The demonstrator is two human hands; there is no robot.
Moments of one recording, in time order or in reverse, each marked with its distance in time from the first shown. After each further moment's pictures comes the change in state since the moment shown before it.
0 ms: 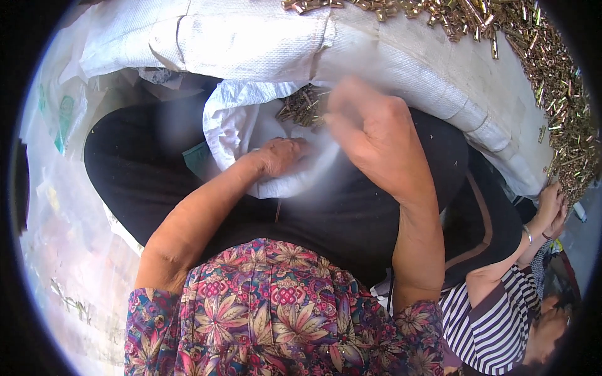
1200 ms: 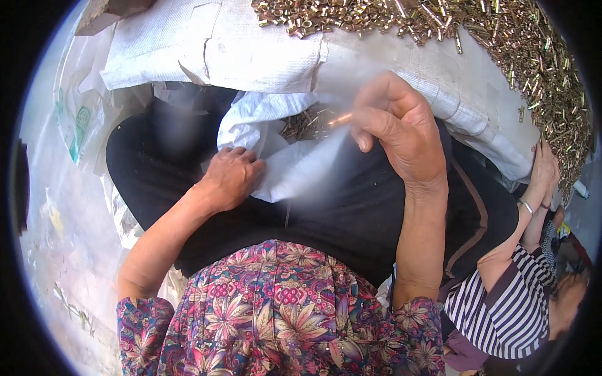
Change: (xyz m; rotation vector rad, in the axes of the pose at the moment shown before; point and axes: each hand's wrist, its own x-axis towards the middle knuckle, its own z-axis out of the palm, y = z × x) left_hand -0.132 -0.009 -0.031 0.520 0.416 0.020; right_hand -0.019 -0.010 -0.018 0.909 -0.015 -0.126
